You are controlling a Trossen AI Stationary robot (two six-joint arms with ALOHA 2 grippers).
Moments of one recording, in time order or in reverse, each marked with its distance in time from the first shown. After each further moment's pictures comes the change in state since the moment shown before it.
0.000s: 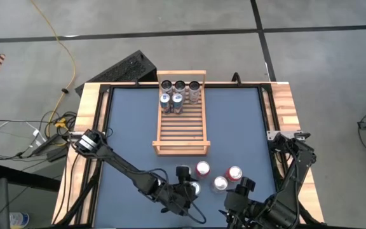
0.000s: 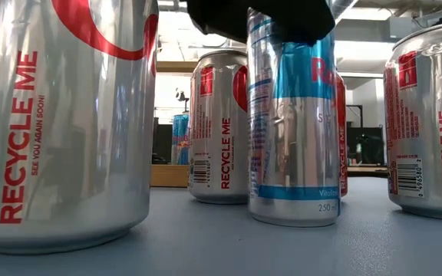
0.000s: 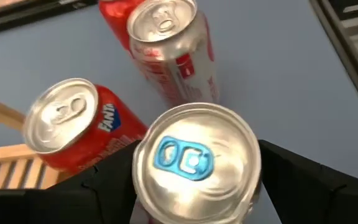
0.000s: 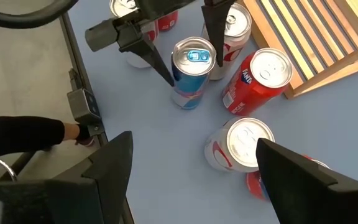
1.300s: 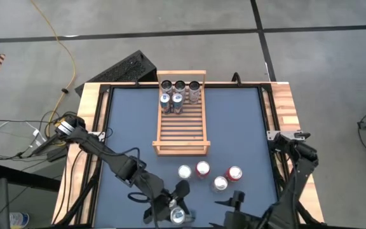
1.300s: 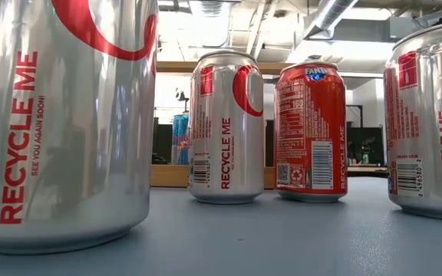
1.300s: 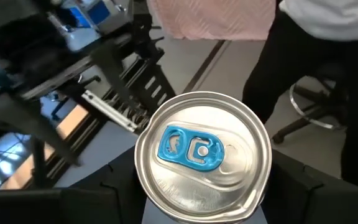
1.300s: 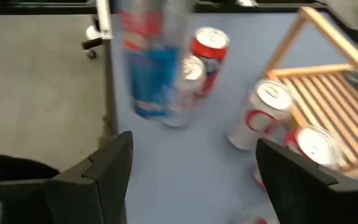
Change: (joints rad) left arm 0.005 -0.300 -0.001 0.035 0.710 0.657; right arm 0.071 0.000 -0.229 0.472 0.320 -0.274
